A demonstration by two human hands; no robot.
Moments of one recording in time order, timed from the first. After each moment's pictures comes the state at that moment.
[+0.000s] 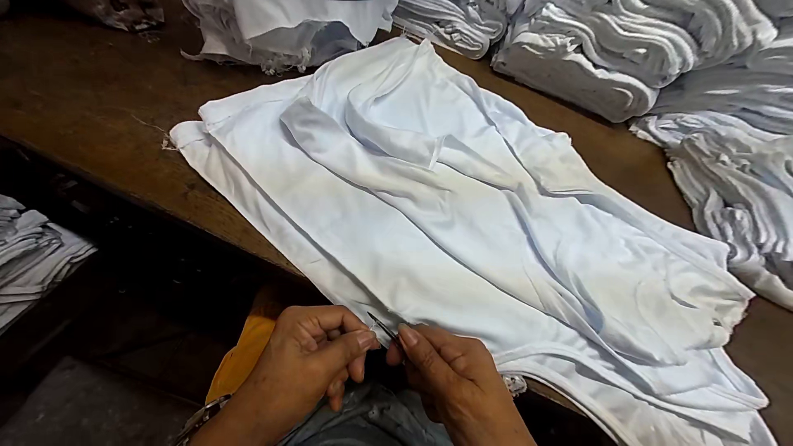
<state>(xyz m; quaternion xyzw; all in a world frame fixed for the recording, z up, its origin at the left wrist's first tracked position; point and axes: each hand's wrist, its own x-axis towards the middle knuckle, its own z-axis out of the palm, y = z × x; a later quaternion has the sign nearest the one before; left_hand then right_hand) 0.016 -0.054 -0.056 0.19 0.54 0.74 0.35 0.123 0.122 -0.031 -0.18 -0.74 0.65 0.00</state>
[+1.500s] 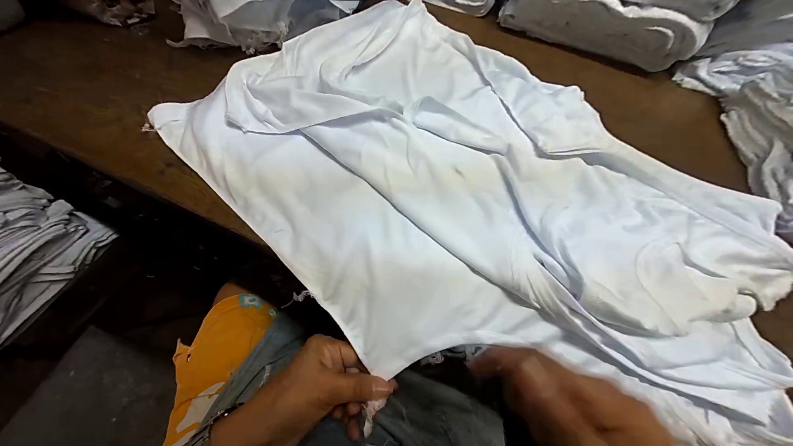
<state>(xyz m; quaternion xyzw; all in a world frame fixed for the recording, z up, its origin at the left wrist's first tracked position) 0.076 -0.032 -0.084 0.09 0.50 0.65 0.56 0.224 0.222 0.001 -0.08 -0.87 0.48 0.01</state>
